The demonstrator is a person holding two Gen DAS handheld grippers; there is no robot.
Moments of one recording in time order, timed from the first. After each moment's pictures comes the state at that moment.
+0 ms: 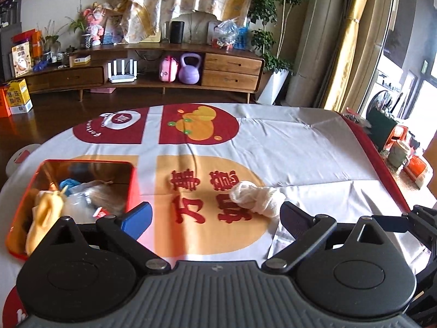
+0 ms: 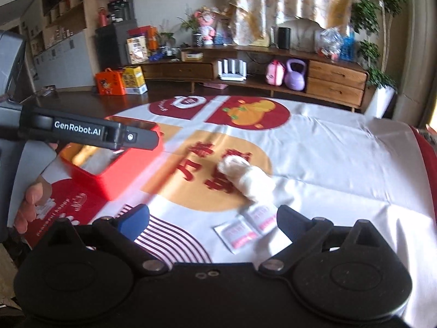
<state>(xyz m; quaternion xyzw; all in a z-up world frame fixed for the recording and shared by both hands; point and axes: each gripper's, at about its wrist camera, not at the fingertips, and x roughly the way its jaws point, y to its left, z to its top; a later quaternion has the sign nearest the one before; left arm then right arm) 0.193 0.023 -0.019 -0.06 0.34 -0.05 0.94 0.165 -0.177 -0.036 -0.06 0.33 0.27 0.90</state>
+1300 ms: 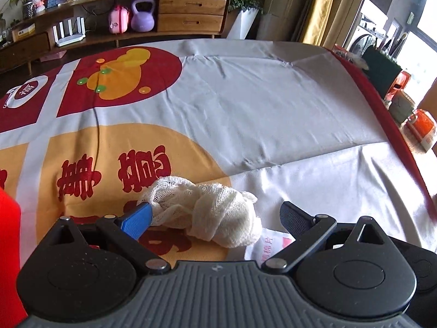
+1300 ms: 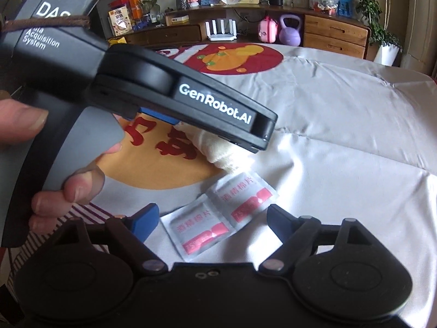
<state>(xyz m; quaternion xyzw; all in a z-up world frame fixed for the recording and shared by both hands) 0.338 -0.070 -0.115 -0.03 0.45 -0.13 0.88 0.251 -0.179 -0.128 -0.05 0.41 0.25 0.87</state>
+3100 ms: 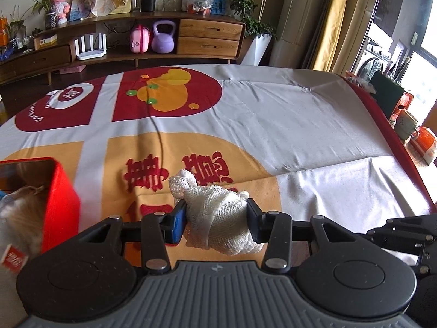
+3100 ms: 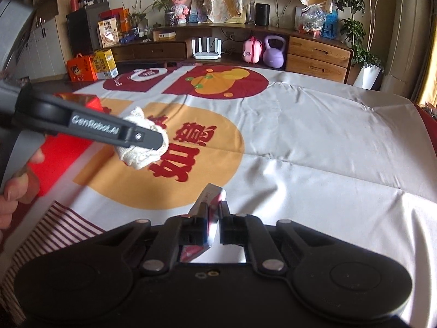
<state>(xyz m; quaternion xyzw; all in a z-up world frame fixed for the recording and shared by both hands) 0.289 0.004 -0.093 -0.04 0.40 -0.11 0.91 0.238 -0.170 -0.105 -0.07 0.36 0.22 0.90</state>
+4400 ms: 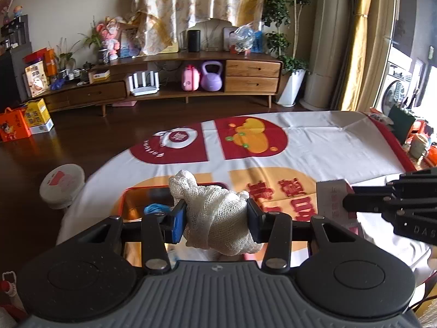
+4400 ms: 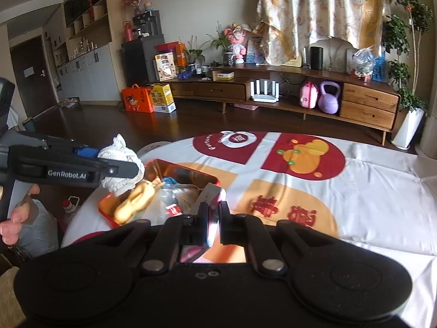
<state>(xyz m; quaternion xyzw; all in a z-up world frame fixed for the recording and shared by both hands) 0.173 0.152 0.028 -0.01 0.34 -0.03 0.94 0.190 -0.056 0.014 -0.05 0.30 0.33 0.90</state>
